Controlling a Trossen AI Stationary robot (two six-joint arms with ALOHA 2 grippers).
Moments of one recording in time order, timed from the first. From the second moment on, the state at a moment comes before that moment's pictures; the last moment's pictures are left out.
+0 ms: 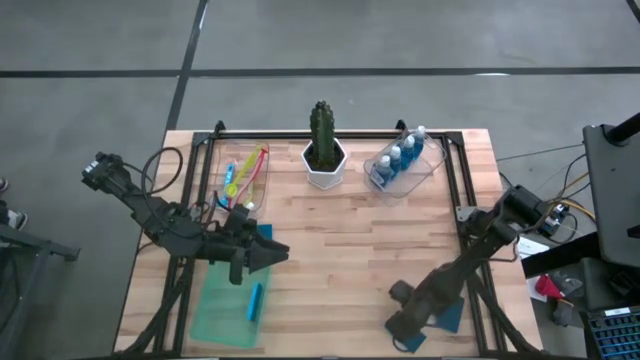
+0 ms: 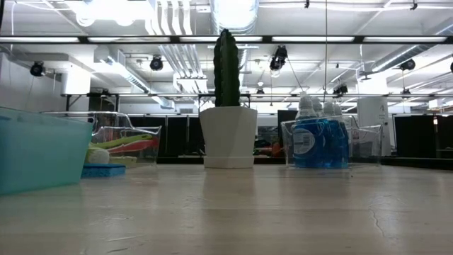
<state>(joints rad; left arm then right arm) -0.61 1.16 1.24 -0.17 -0.54 -1.02 0.79 1.74 0.94 -0.41 -0.16 1.75</state>
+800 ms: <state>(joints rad) -0.61 1.16 1.24 -0.18 -0.48 -1.00 0.77 1.78 1.01 -0.41 0.05 1.75</state>
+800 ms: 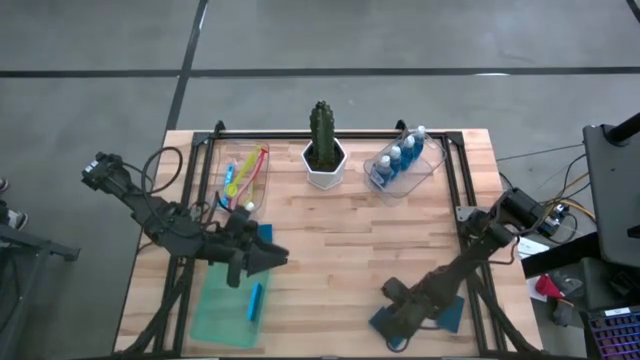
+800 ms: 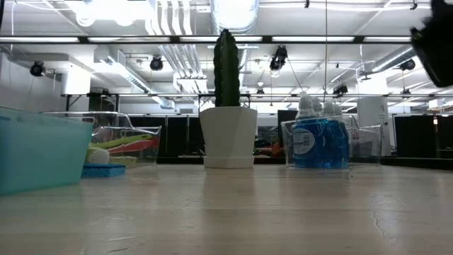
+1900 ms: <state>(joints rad) -0.61 1.16 1.24 -0.55 -0.51 -1.18 0.43 1.73 1.56 -0.41 0.54 1.17</state>
